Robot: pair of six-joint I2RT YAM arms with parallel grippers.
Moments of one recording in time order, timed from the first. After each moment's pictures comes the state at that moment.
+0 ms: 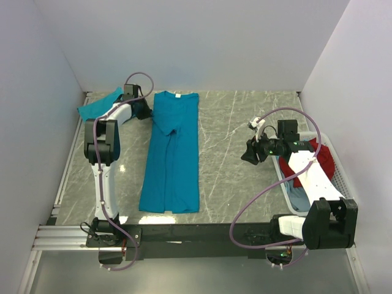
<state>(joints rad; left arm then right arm) -0.07 2.32 1.81 -0.30 0.17 -0.58 0.01 1.22 0.88 -0.57 -0.76 -0.55</state>
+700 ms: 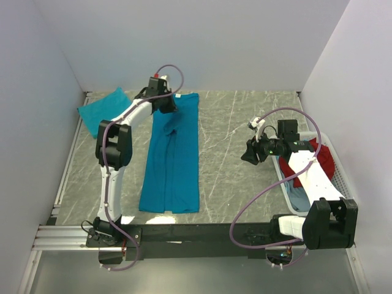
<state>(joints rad) -0.26 2.28 1.90 -0.34 0.21 -0.47 0.01 1.22 0.88 -0.58 -0.77 -0.55</state>
